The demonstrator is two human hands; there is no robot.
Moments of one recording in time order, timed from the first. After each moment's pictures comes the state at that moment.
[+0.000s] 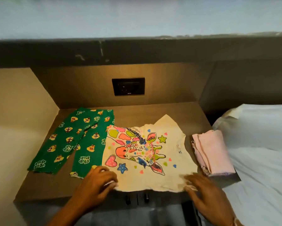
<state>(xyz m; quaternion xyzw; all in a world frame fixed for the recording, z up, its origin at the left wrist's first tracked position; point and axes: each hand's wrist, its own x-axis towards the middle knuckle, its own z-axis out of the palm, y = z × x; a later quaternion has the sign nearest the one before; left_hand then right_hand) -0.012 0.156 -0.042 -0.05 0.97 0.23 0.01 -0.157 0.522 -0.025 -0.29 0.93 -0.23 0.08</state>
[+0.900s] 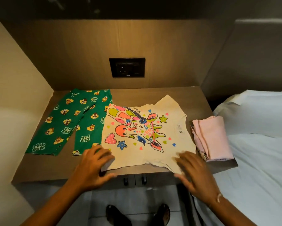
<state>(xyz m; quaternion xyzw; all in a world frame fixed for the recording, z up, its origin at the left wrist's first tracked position) -0.014 0.145 -0.067 0.01 0.99 0.10 -0.05 -0.178 0.518 -0.076 -0.43 0.89 -0.18 0.01</state>
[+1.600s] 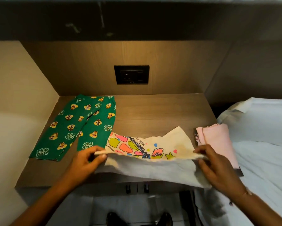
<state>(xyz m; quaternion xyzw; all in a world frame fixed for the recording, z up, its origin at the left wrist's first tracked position) -0.022 0.139 0.008 -0.18 0.85 0.48 -0.06 -0.203 0.507 0.020 -0.31 0.87 -0.36 0.10</state>
